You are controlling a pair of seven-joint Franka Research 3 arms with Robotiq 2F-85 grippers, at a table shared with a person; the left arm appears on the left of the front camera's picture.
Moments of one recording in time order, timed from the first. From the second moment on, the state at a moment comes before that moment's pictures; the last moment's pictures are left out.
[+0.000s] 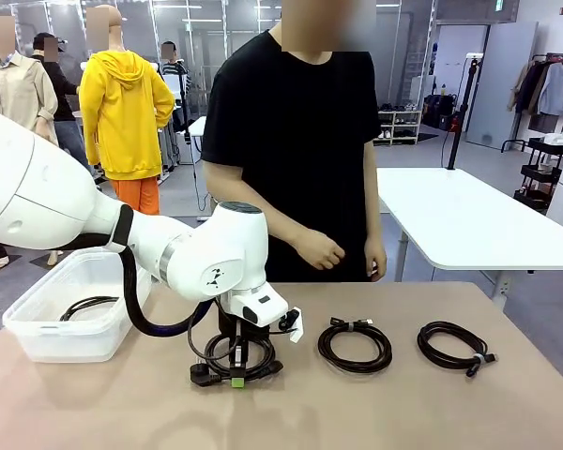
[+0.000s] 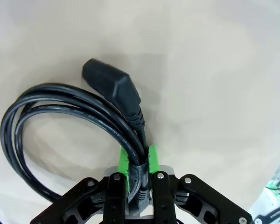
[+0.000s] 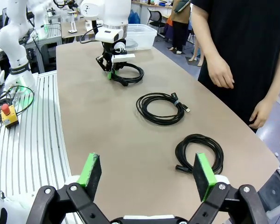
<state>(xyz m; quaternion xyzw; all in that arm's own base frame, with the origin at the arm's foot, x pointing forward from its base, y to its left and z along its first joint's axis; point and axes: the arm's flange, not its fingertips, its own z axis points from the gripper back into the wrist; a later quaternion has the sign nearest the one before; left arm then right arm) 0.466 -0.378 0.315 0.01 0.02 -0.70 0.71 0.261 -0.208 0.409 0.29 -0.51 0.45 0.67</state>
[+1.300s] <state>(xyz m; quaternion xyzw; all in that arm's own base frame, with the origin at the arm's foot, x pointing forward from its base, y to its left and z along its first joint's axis) 0.404 -0.365 0.468 0.09 -0.06 -0.72 0.68 0.262 -0.208 0.409 0.29 -0.51 0.45 0.67</state>
